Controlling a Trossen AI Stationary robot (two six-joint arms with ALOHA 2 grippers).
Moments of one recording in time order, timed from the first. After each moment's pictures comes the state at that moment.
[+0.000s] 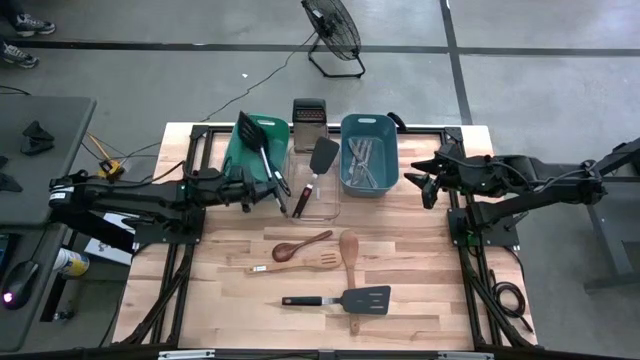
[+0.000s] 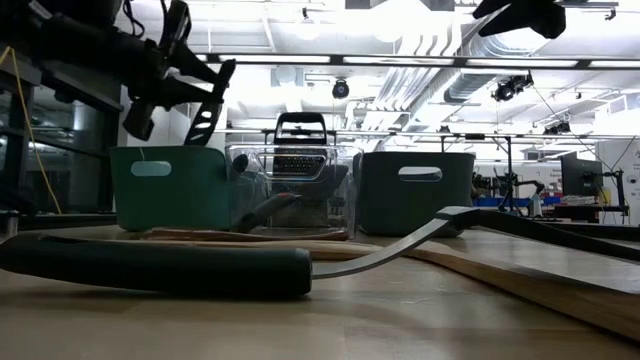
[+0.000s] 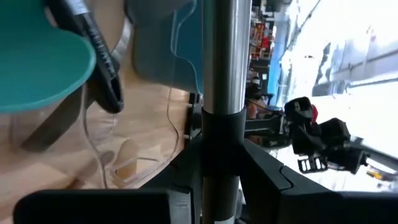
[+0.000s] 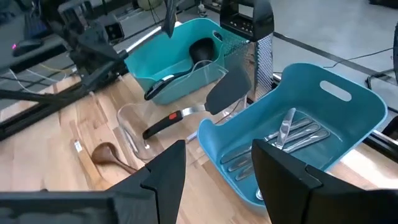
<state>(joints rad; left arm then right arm) 0.11 0.75 0.33 0.26 -0.17 -1.65 0.10 0.76 0.98 -0.75 0.50 0.57</state>
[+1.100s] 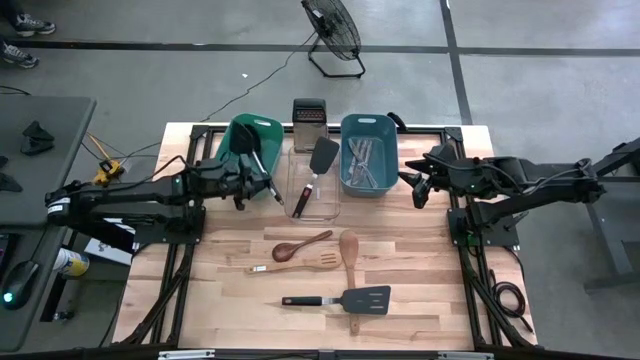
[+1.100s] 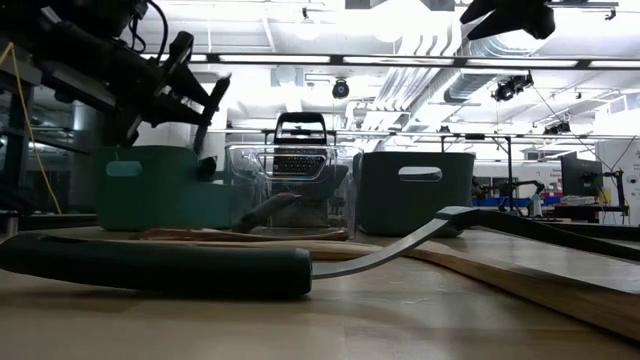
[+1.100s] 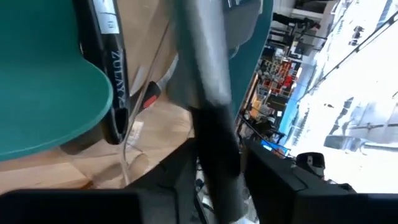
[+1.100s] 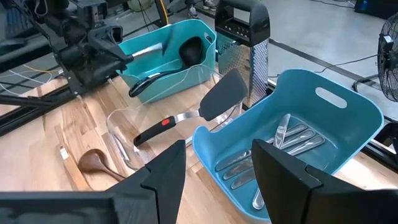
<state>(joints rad) 0.27 0.71 0.37 0.04 -0.09 -1.84 0.10 0.82 0.98 -0.71 0.55 0.55</state>
